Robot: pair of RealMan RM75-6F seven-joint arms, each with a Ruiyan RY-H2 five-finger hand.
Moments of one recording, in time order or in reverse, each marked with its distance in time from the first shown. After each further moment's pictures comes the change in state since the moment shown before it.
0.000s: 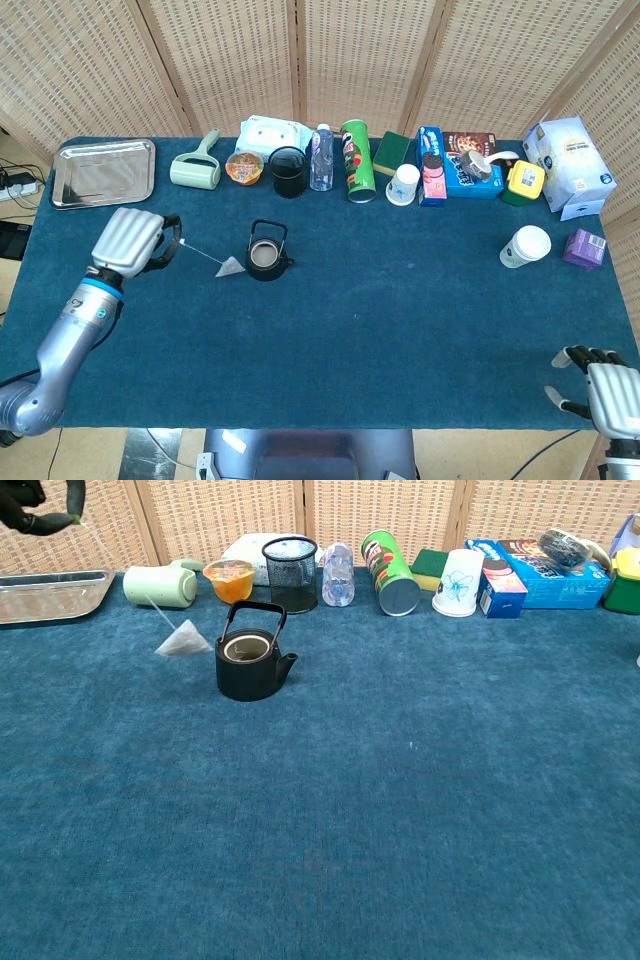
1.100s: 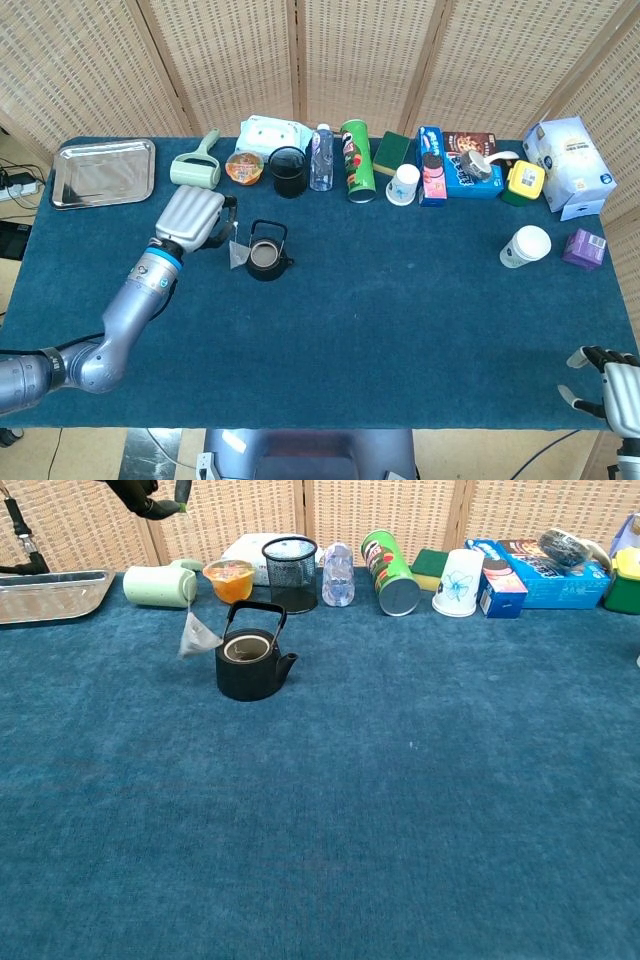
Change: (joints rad) left arm -0.273 -0.126 -0.022 0.094 -0.283 -0.056 0.135; right arm -0.007 -0.006 0.020 0.040 0.066 -0.021 0.042
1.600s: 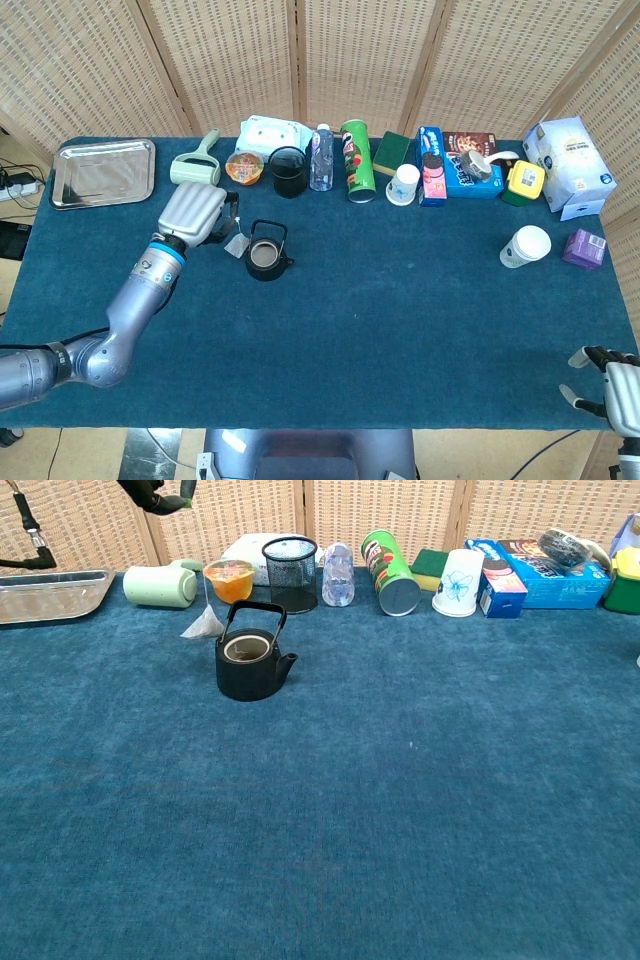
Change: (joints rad) left arm -0.039 -0.007 0.011 0.023 -0.025 0.002 -0.006; right arm 0.001 -0.003 0.005 0.007 0.010 -0.007 0.006
